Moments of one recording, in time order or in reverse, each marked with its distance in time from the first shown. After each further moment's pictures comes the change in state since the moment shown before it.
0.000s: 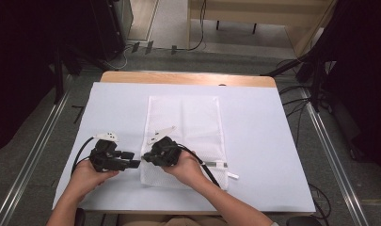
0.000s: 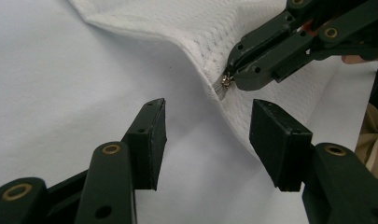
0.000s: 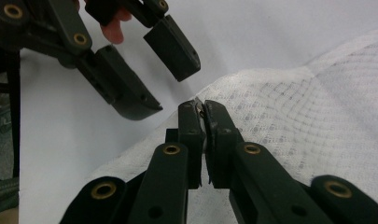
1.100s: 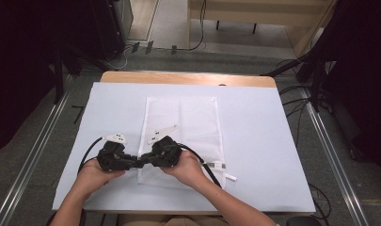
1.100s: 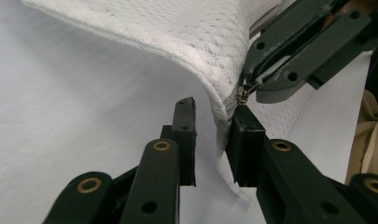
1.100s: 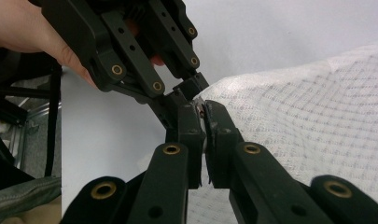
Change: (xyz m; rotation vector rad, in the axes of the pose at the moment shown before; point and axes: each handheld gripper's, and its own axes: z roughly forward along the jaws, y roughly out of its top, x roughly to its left) left arm -0.007 0.006 0.016 0.037 -0.038 0.060; right arm 0.006 0.005 -0.011 -0.031 0.077 -0.001
